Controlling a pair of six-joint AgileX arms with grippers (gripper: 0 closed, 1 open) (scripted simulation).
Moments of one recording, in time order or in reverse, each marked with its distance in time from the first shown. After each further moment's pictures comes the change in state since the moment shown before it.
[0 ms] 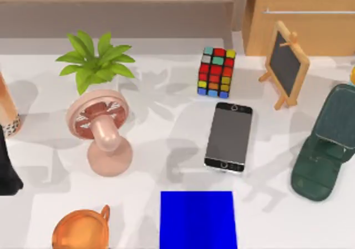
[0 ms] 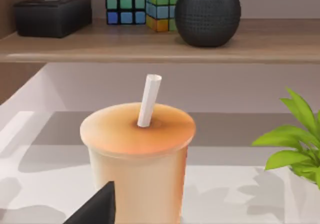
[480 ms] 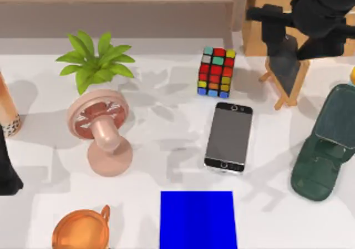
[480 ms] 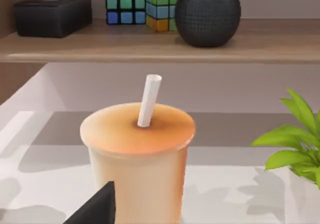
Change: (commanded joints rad) left arm 0.000 0.000 0.000 0.000 0.000 0.000; right arm 0.569 -0.214 -0.167 0.187 -0.034 0.341
